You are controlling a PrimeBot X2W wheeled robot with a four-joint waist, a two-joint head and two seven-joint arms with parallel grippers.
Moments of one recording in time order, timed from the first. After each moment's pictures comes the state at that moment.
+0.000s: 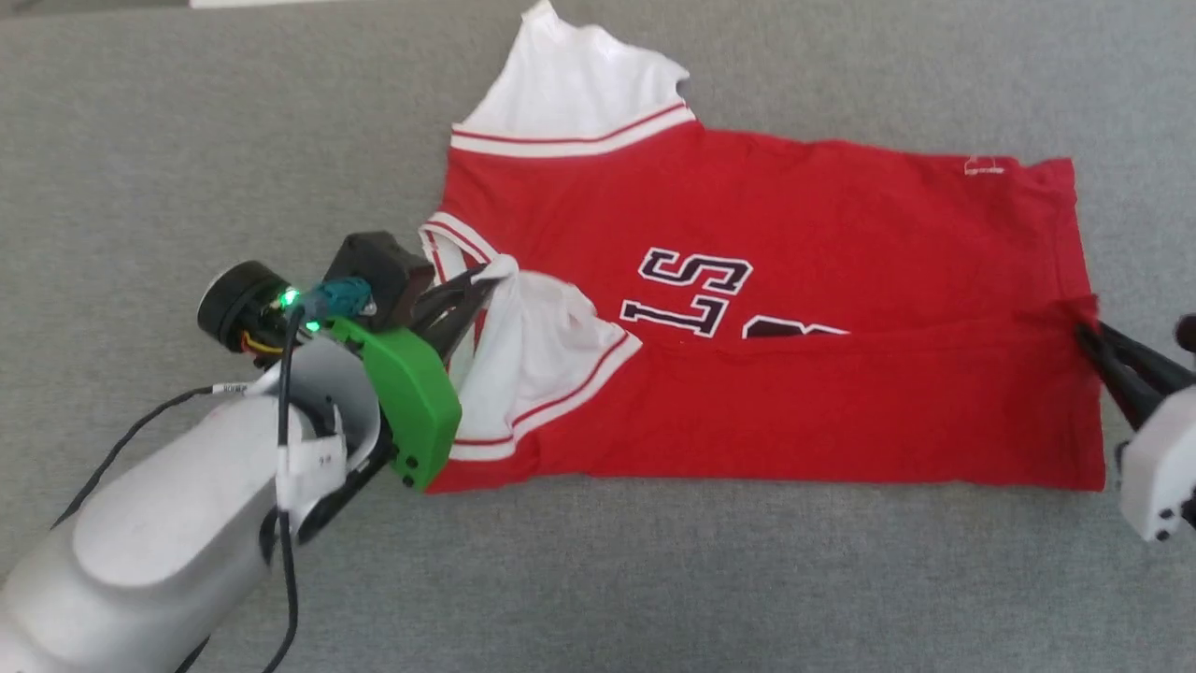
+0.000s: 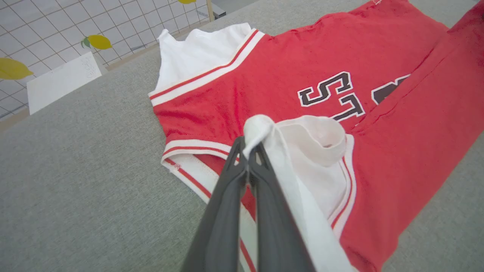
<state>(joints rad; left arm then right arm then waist) -0.76 0.71 -0.99 -0.02 -0.79 0.11 0.14 -0.21 -0.69 0.17 0.00 0.45 0.13 0.30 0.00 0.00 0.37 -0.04</state>
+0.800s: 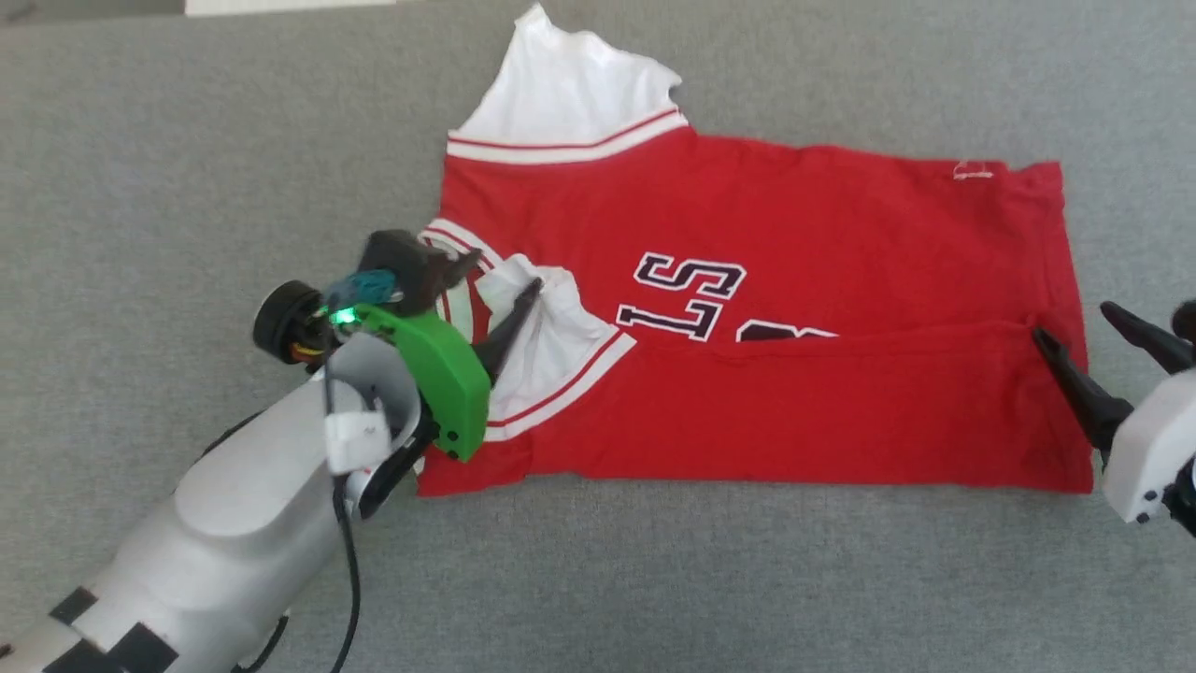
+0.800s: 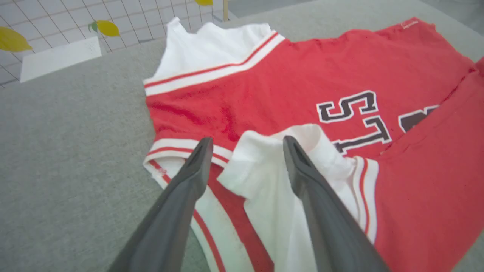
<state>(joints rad) -0.79 0.50 -1.00 0.37 -0.84 0.04 -0.03 -0.29 -0.64 0.22 0.15 0.52 0.13 0.23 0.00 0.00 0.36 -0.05</state>
